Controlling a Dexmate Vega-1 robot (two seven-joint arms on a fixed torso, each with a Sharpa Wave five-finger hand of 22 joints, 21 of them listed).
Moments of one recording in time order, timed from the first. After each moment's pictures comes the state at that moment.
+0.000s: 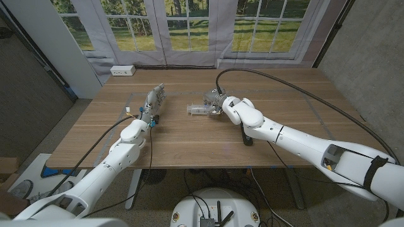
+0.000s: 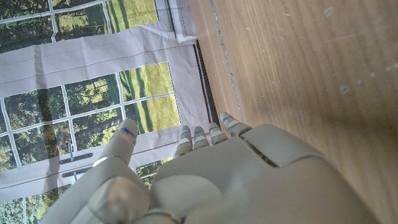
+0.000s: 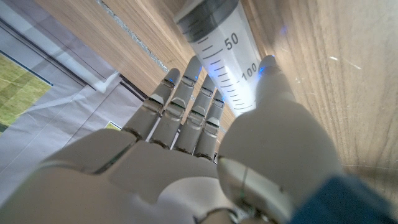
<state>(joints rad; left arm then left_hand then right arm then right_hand) 0.88 0.50 0.35 -1.29 -0.64 -0.31 0.03 0.09 0.10 0.67 -0.10 0.17 0.02 -0.02 0.18 0.17 -0.05 -0.04 0.19 0.17 -0.10 -0.04 0.17 0.16 -0.03 -0.04 0.19 0.17 -0.42 -0.46 -1.08 -1.57 -1.06 -0.34 0.33 0.97 -0.05 0.28 -0.16 0.25 0.77 -0.11 0.42 0.21 0.93 -0.17 0.22 0.39 0.83 -0.10 0.40 0.44 0.65 -0.06 0.20 0.17</state>
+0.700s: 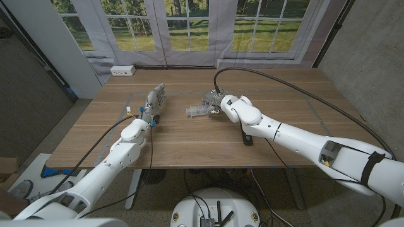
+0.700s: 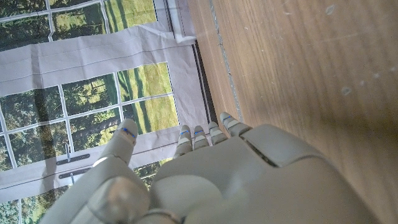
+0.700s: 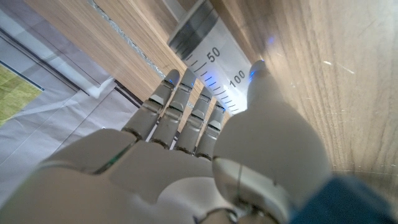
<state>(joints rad) 0.86 0.50 0.35 -1.27 -0.65 -0.31 0.02 0.09 0.10 0.67 -0.09 0.17 0.02 -0.03 0.18 0.17 -0.04 -0.04 0.18 0.17 -0.09 -0.04 0.17 0.17 -0.03 -0.04 0.19 0.17 -0.38 -0.46 -1.11 -1.56 -1.04 -0.34 0.39 0.99 0.02 0.21 -0.13 0.24 0.65 -0.18 0.33 0.21 0.78 -0.14 0.18 0.40 0.71 -0.07 0.36 0.47 0.62 -0.05 0.20 0.17</state>
